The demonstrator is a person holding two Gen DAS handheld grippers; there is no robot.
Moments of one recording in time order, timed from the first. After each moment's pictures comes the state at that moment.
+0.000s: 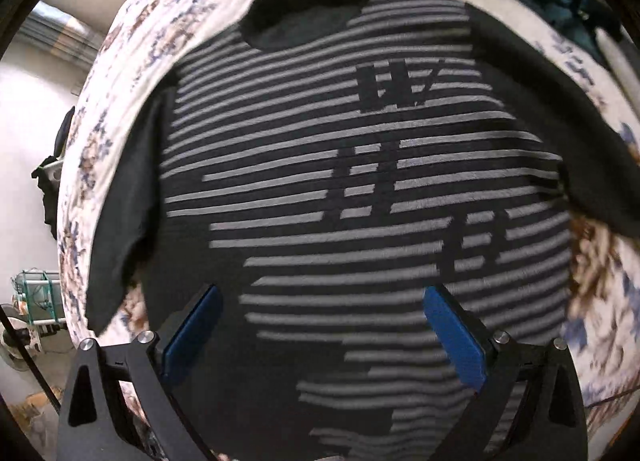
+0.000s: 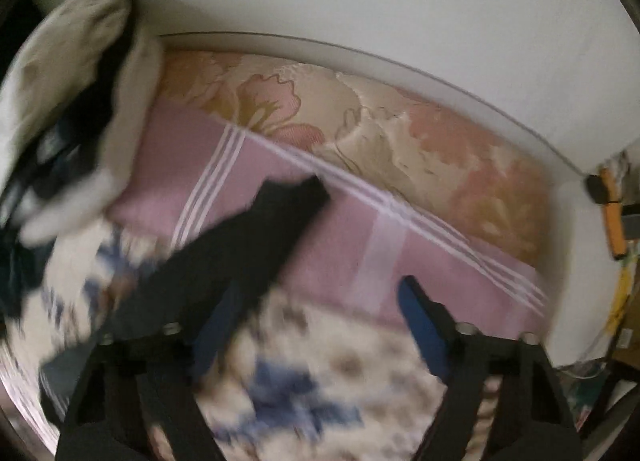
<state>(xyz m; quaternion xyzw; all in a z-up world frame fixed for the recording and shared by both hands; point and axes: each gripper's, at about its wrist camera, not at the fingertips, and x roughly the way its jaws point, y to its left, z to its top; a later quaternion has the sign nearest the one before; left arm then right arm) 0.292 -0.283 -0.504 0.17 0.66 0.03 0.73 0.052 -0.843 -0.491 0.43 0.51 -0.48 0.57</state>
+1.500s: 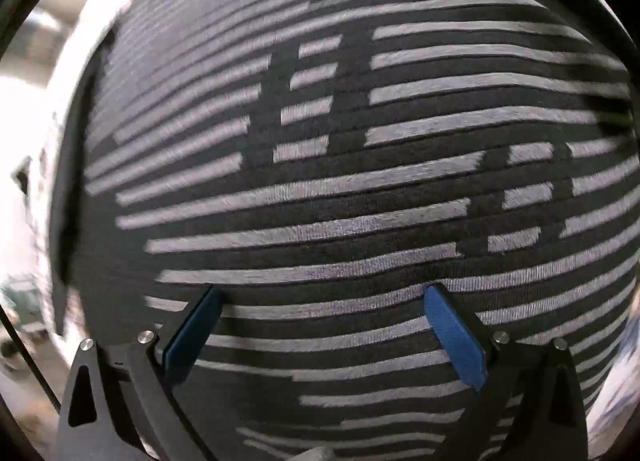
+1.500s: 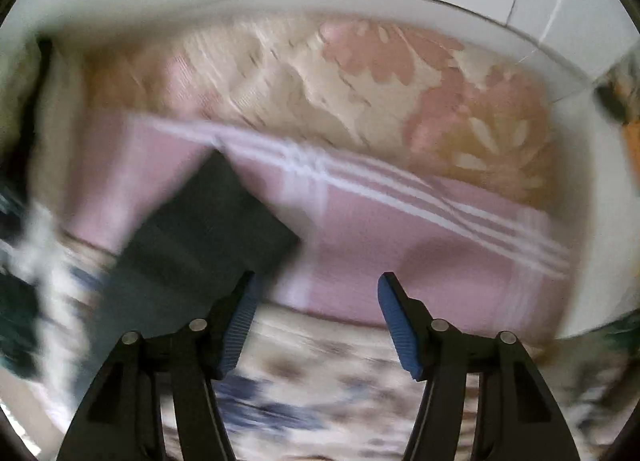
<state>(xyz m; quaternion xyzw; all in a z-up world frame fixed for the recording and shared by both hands) 0.283 -0.279 -0.603 0.14 0.69 0.00 0.70 0.057 -0.665 -0.507 0.56 0.46 -0.45 0.52</state>
